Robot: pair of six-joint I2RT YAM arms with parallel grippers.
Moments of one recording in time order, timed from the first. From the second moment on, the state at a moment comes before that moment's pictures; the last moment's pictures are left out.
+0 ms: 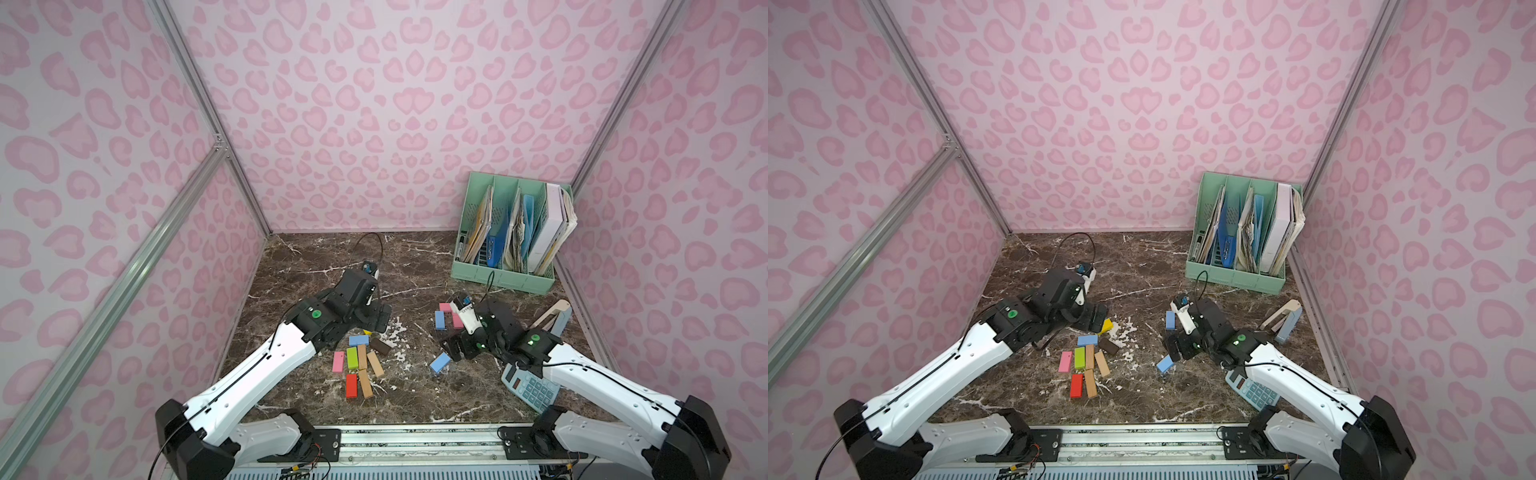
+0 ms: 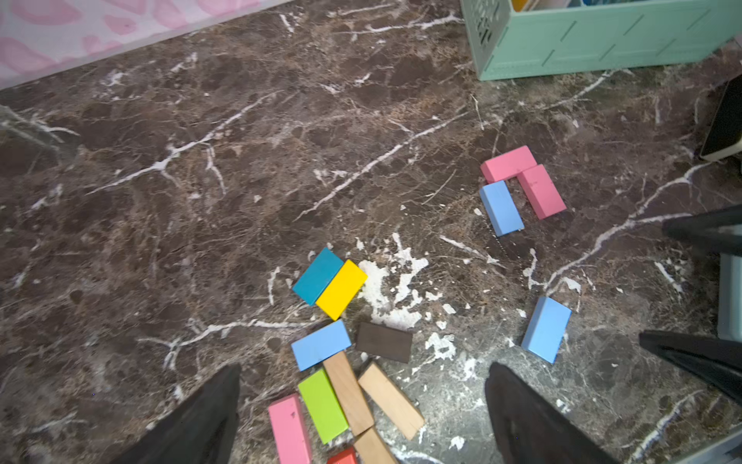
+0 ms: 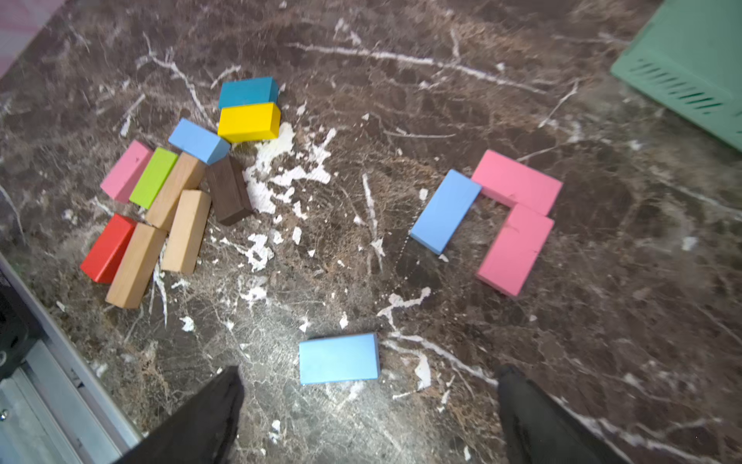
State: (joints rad) left arm -0.67 1.14 1.16 -0.85 -0.21 -0.28; right arm 0.77 1.13 0.71 -0.43 -0.08 0.17
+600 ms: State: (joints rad) left arm -0.55 0.98 1.03 -0.86 -0.14 -0.12; right arm 0.91 1.54 0.85 -0.57 -0.02 0.16
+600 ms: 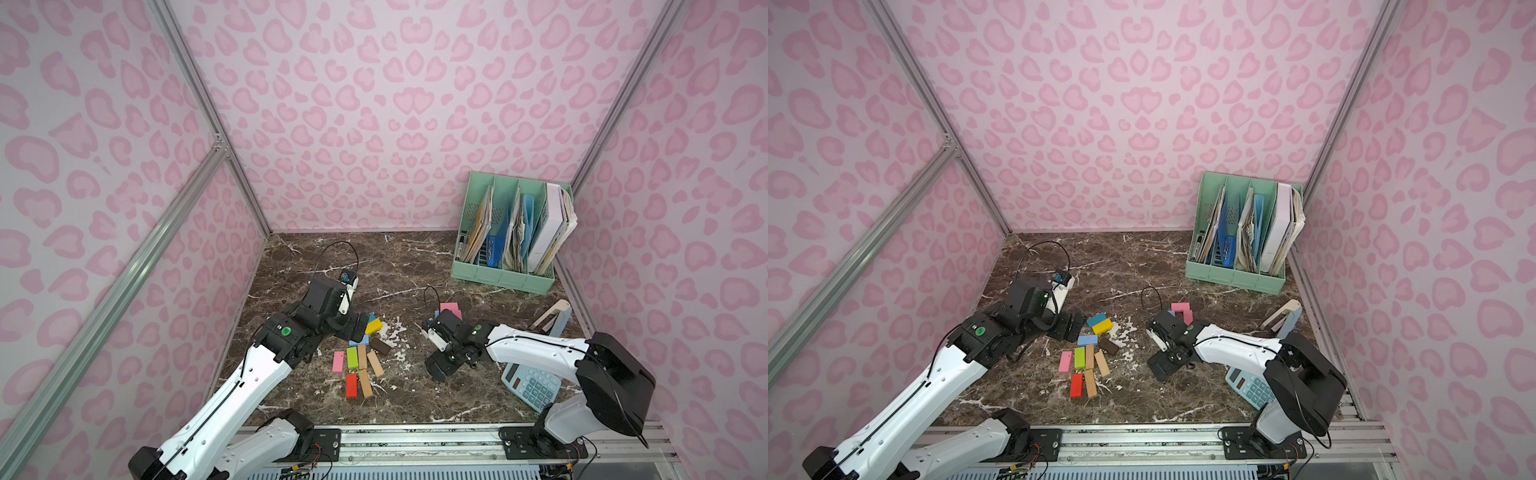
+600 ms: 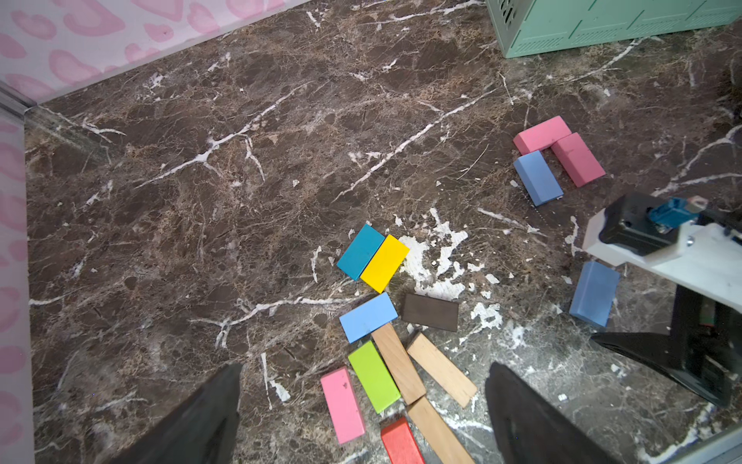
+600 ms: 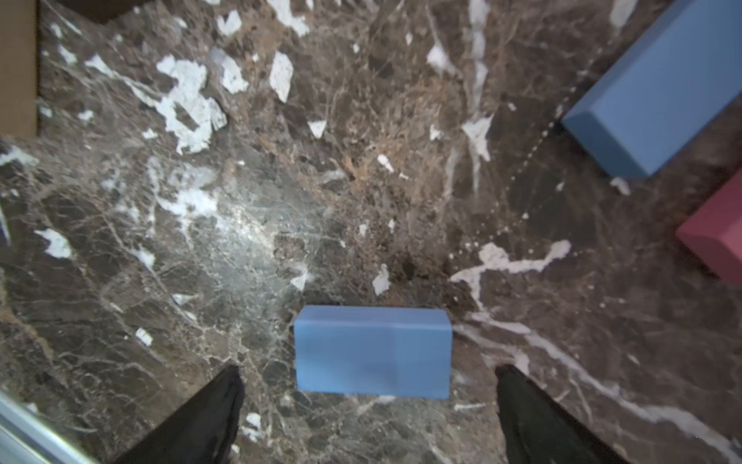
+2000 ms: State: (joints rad) left arm -0.55 0.88 0.92 -0.84 -0.20 -0.24; right arm 0.78 1.69 0.93 -0.51 0.12 0.47
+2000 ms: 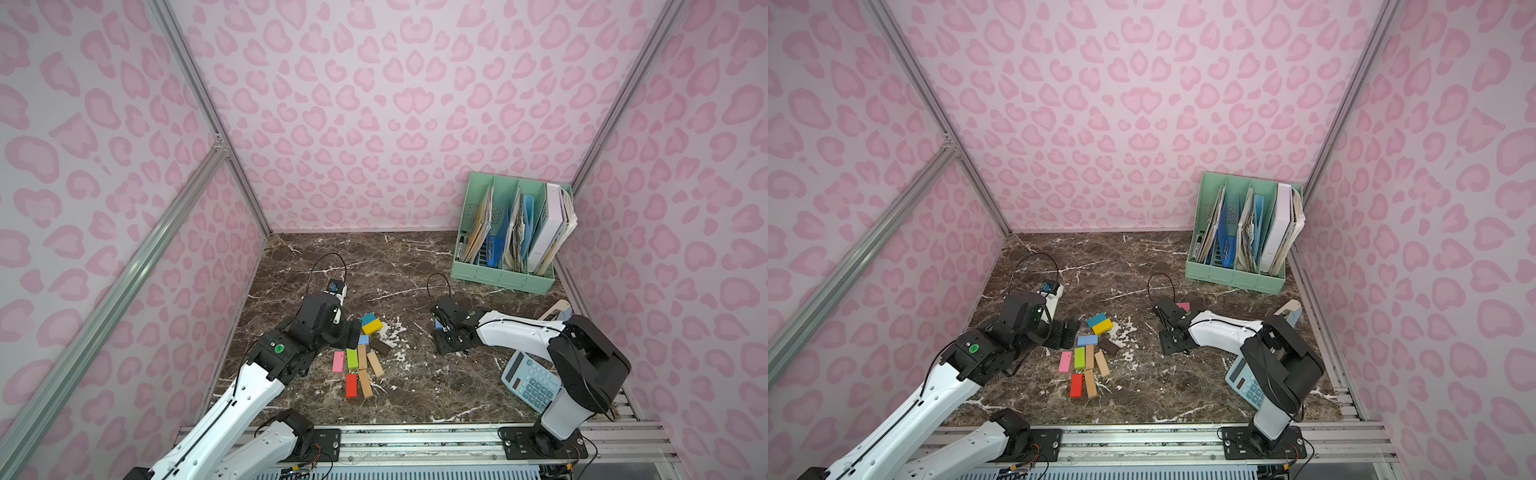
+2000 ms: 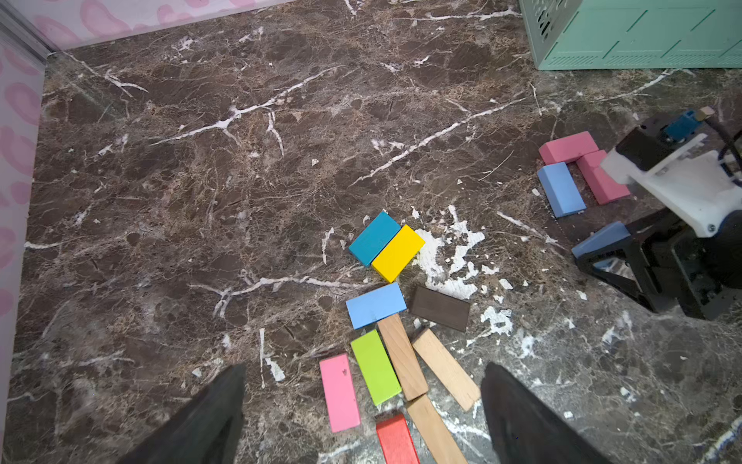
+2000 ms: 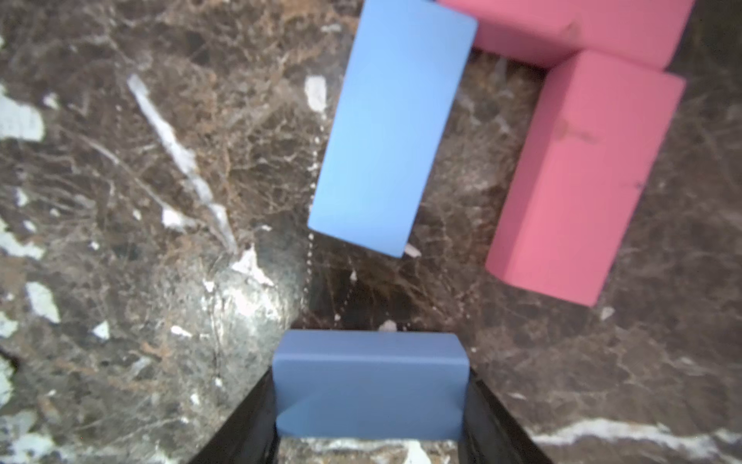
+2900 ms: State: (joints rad) left arm -0.55 0.89 0.92 -0.84 -0.17 -0.24; right arm 0.73 1.70 0.93 -0.47 0.15 0.53
